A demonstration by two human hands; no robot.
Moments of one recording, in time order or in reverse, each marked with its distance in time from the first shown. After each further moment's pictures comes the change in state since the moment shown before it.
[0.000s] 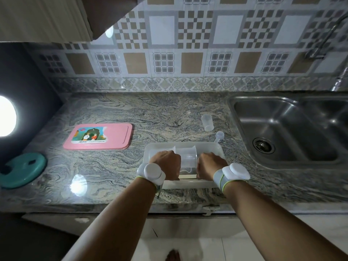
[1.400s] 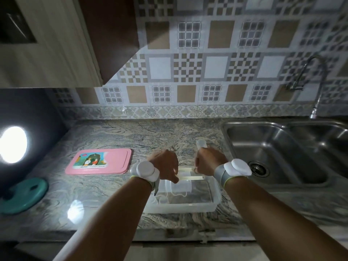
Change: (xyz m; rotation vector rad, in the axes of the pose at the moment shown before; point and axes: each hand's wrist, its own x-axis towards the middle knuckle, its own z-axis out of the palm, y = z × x) left_hand 0.003 0.012 -0.084 -0.039 0.110 -0.012; right_hand 0.003 -0.001 -0.087 0.040 0.211 -0.062
